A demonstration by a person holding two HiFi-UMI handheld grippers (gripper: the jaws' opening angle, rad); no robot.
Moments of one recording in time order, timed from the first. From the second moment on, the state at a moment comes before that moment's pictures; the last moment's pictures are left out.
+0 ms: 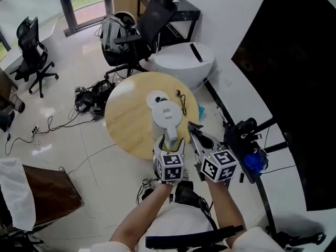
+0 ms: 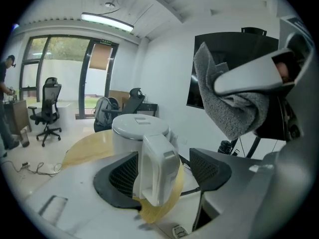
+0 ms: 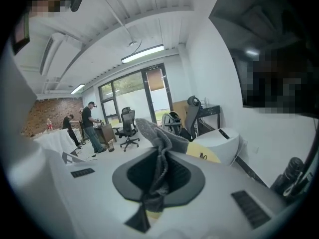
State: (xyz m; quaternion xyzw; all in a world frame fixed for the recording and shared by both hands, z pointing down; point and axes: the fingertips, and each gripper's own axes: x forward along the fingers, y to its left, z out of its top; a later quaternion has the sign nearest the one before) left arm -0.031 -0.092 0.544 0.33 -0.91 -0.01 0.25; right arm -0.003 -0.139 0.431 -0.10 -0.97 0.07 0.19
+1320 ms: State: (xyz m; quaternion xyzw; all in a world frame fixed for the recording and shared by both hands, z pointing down) left arm -0.047 -0.059 0.548 0.23 -0.94 0.03 0.25; right arm -0.111 -0.025 0.516 -0.44 -0.78 -0.28 0.33
